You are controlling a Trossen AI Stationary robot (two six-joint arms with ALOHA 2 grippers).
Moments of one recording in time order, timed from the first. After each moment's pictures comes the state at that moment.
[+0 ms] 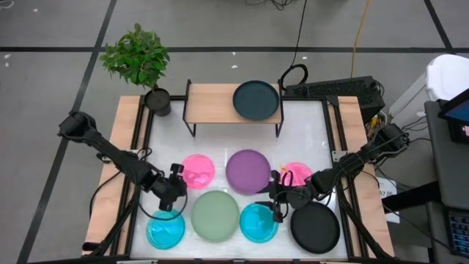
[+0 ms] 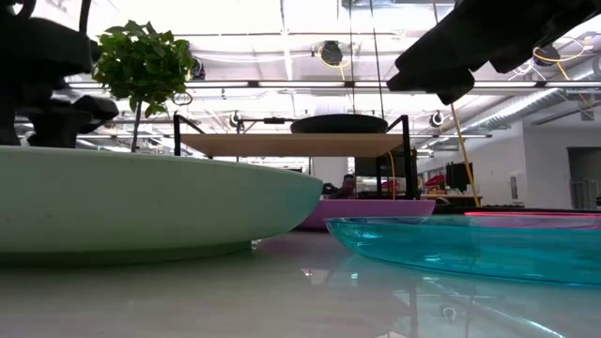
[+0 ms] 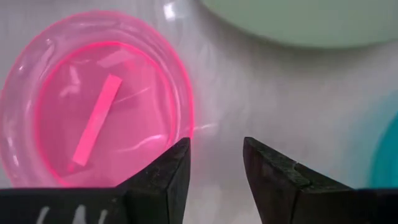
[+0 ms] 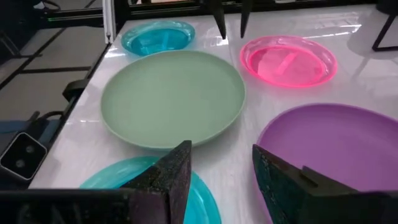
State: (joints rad) left arm -0.58 1.24 0.57 -0.50 -0.24 -0.24; right arm 0.53 1.48 0.66 0.32 0.43 0.35
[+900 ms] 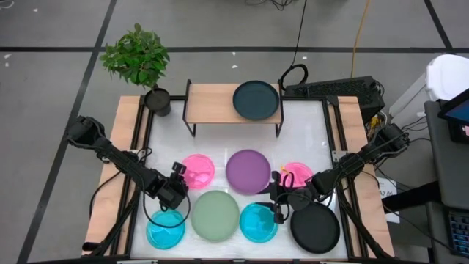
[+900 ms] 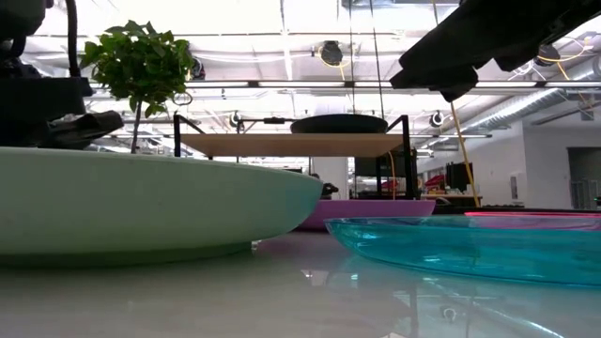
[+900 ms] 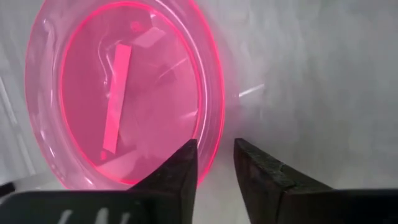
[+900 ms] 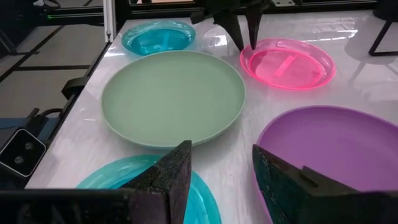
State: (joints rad) left arm -0.59 1.40 0.57 -0.56 -0.39 -0.10; right arm 0.54 1.48 0.66 0.32 0.45 0.34
